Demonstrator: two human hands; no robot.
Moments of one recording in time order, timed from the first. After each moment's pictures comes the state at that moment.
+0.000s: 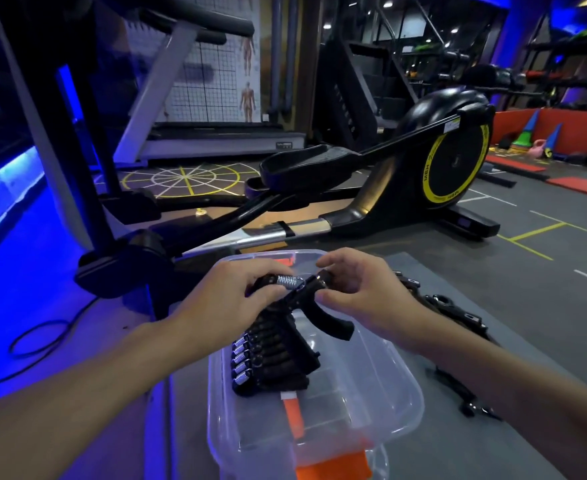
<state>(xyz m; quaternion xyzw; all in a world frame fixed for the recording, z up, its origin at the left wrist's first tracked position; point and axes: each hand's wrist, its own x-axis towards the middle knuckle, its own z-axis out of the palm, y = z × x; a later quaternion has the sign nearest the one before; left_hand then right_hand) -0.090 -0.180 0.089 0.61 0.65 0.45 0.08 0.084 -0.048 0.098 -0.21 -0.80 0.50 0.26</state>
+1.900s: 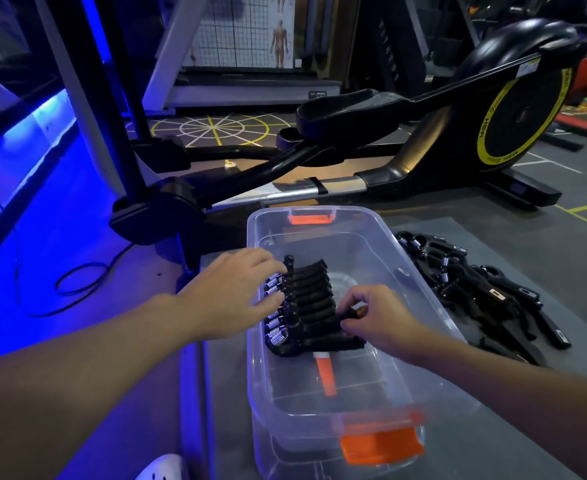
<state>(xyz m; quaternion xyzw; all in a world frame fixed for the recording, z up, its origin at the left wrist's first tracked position) -0.152 -0.198 0.012 0.64 0.75 0.13 0.01 0.049 -0.039 -0.018 -0.35 -0.84 0.40 0.11</state>
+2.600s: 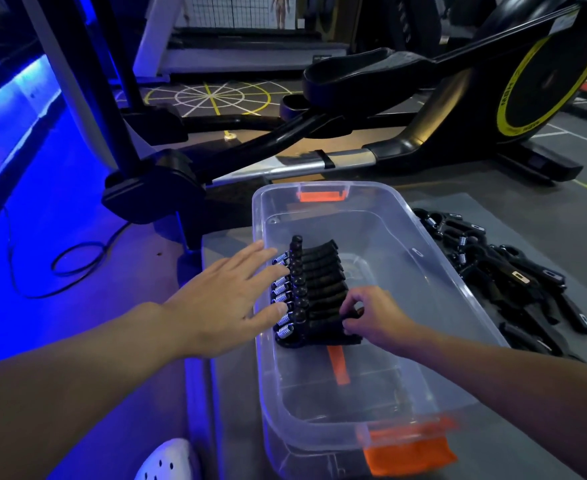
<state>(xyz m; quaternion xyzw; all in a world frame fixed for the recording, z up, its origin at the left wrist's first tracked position) -0.161 -0.213 -0.012 0.66 0.75 0.06 0.07 0.022 -0.014 -0.093 -0.35 -0.87 0.34 0.05</state>
